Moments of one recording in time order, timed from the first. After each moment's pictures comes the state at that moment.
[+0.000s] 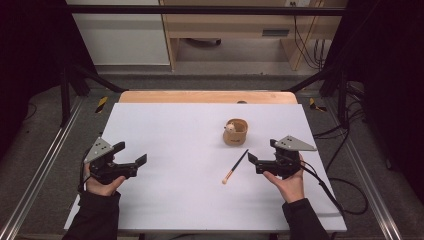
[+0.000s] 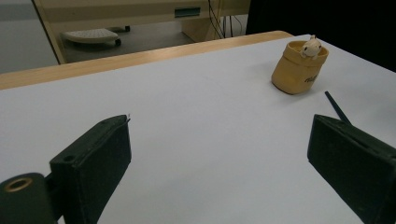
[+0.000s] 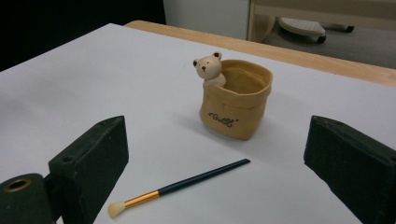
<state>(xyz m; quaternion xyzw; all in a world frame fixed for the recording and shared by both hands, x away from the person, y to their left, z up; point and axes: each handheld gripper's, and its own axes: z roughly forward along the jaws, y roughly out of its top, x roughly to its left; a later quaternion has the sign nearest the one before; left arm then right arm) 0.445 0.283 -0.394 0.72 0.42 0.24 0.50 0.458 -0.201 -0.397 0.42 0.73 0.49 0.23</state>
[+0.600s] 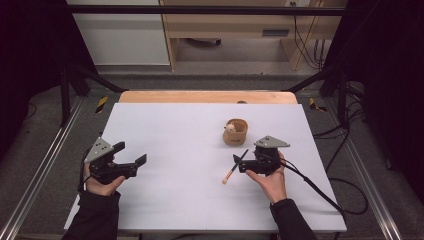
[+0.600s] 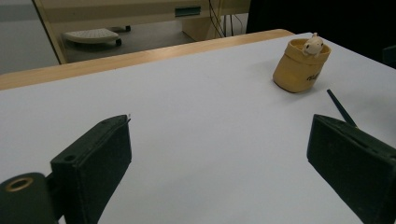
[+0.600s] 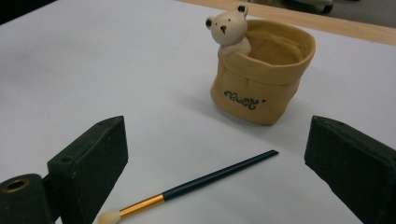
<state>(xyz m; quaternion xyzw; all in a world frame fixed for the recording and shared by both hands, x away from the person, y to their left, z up) 0.446 0.284 -0.395 0.72 0.42 0.24 0.50 0.482 -0.162 -0.428 0.44 0.75 0.44 0.21</state>
